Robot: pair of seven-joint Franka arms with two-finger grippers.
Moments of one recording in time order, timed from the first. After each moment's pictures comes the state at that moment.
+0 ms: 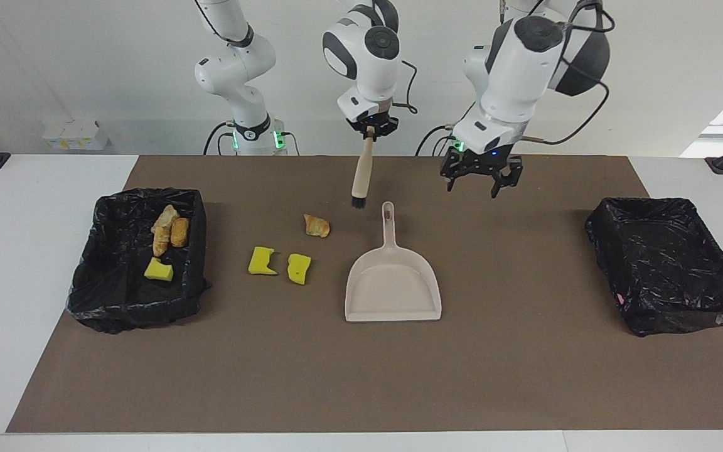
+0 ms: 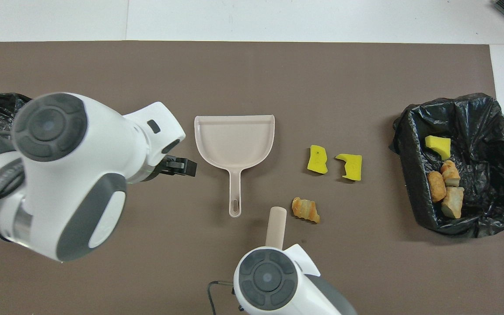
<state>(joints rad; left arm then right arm) -0.47 0.02 -0.02 -1.83 -0.04 1.88 -0.27 0.66 -0.12 0.13 -2.11 0.22 1.70 0.96</state>
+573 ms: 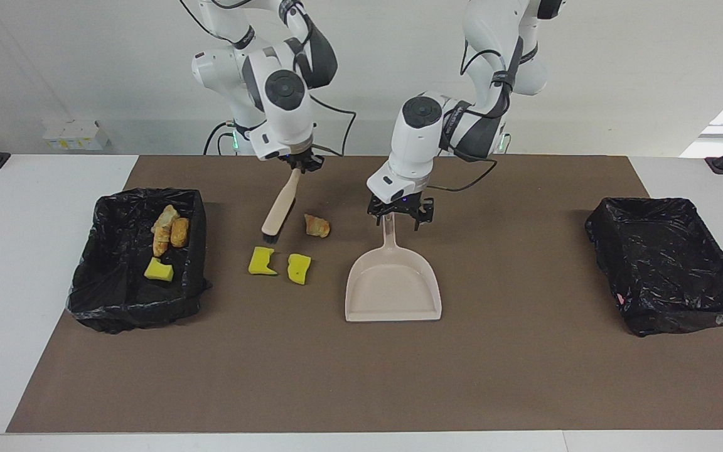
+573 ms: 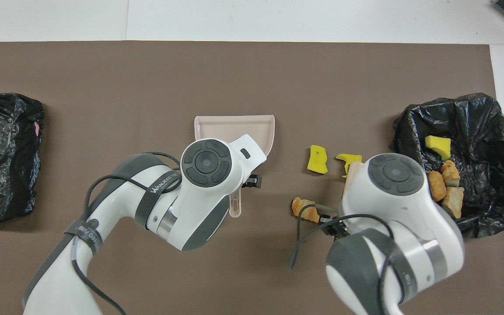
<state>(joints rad) -0.66 0.25 -0.02 -1.87 -0.04 2.17 -0.46 0.23 -0.10 0.12 -2.16 0.07 1.72 0.68</state>
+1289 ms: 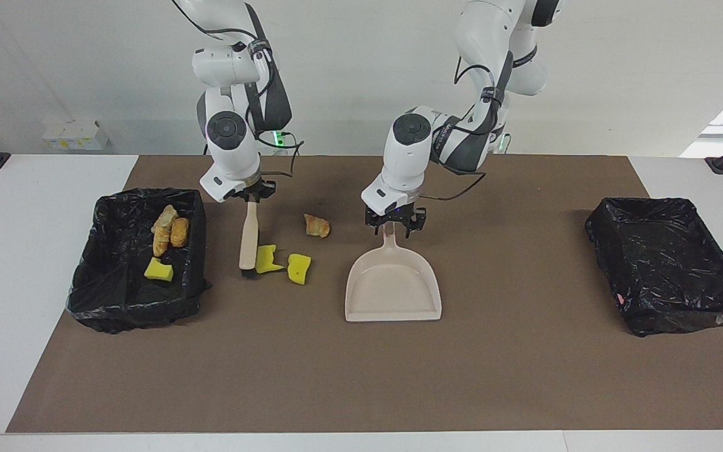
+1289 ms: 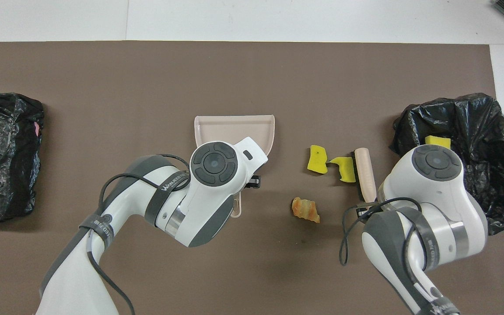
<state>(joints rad) -0.67 0.28 -0.02 -1.88 -0.04 2.19 -0.50 0.07 -0.06 0.13 -2.26 -0.05 1.88 0.12</state>
